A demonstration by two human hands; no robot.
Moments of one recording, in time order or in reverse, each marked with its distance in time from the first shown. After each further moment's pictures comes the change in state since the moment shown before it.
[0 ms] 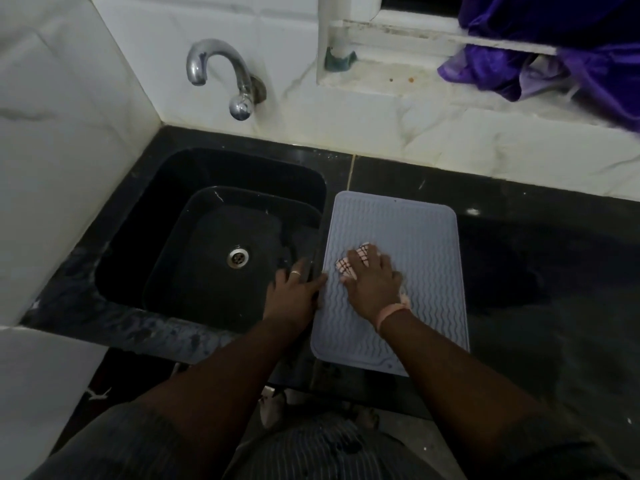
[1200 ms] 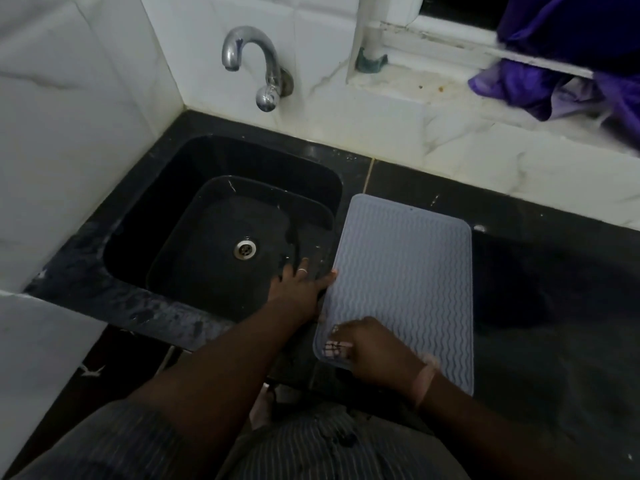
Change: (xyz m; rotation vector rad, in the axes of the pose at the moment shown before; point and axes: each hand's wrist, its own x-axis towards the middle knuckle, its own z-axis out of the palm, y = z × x) left_hand 0.000 -0.001 -0.029 0.042 -0.242 -0.014; right_hand -0.088 -0.007 -0.017 0.111 -0.303 -0.579
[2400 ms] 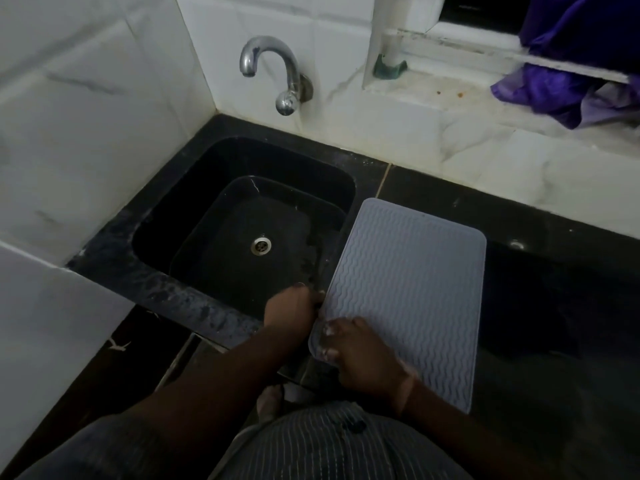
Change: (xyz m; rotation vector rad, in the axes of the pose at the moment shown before) left_hand -0.036 0.024 0.033 -0.162 0.374 -0.152; right_hand -0.002 0.013 0.022 -0.254 0.119 -0.298
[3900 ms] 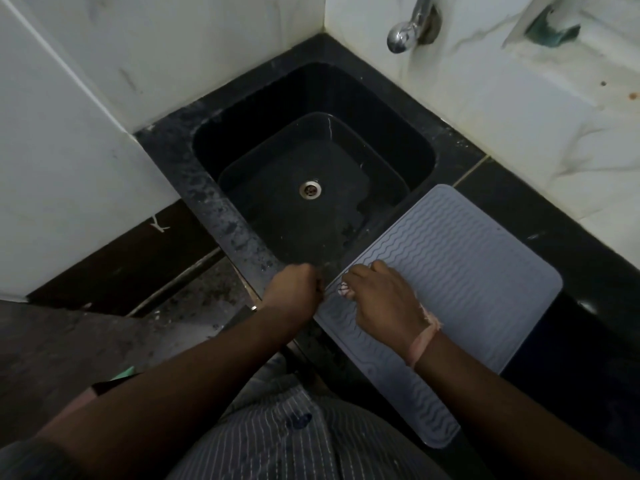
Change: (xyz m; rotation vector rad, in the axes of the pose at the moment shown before) left_hand -0.041 0.014 0.025 -0.376 -0.001 -0.449; right_hand 0.044 0.056 -0.033 -0.166 -0.079 -0.170
